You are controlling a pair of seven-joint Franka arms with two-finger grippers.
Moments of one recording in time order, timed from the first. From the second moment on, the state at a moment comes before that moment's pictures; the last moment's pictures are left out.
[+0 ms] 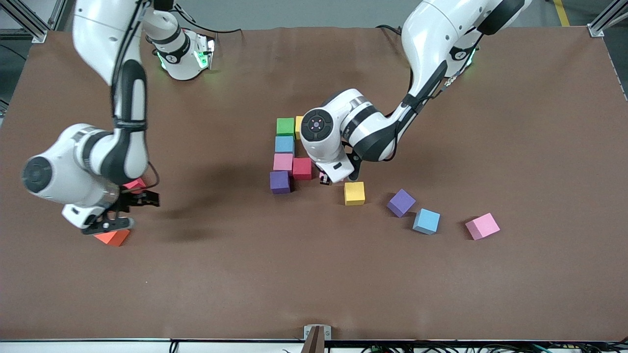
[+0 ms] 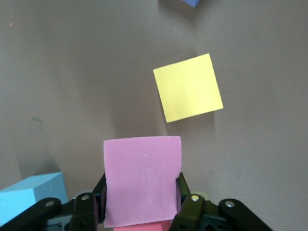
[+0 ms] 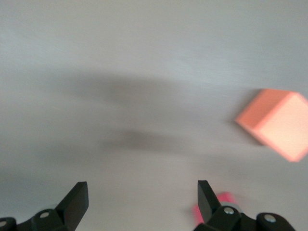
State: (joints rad) left arm -0.52 0.74 -0.36 -1.36 0.28 1.91 -2.26; right arm 0.78 0.65 -0.97 -1.79 0.65 2.02 -0.65
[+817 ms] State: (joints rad) left arm -0.58 0.79 -0.35 -1.37 0.31 1.91 -2.28; right arm 0.61 0.65 -0.97 -1.96 0.65 1.97 -1.37
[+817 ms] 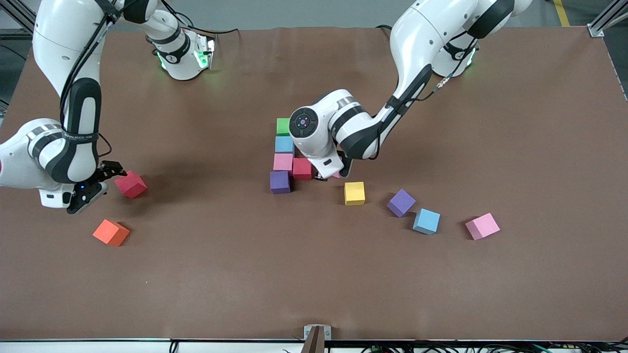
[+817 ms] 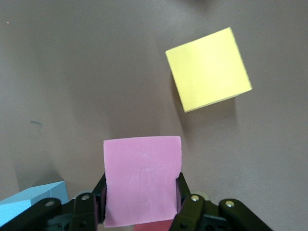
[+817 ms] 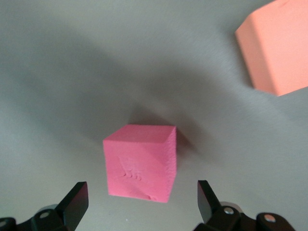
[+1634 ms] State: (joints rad) left arm -0.69 0.81 -0.23 -1.35 0.31 1.95 -2.37; right arm 0.68 0.64 -0.96 -2.06 0.70 2.10 -1.36
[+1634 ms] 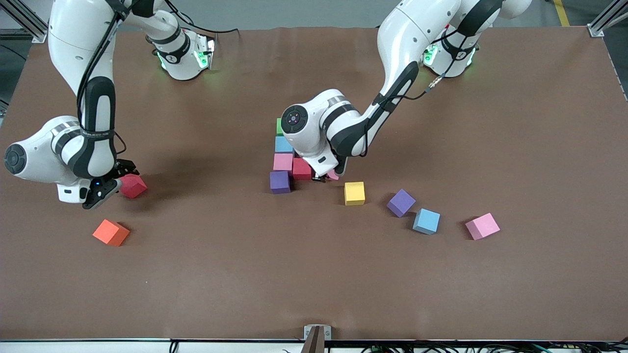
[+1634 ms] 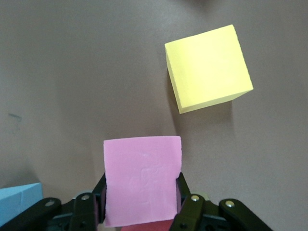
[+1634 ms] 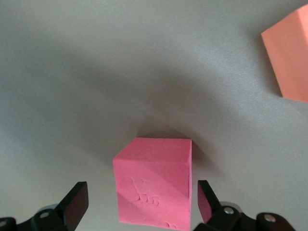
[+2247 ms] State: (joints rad) left arm -0.69 0.84 -0.22 -1.33 0.31 1.97 -2.48; right arm 0.68 0.64 -0.95 -2.09 0.71 2.19 -1.36
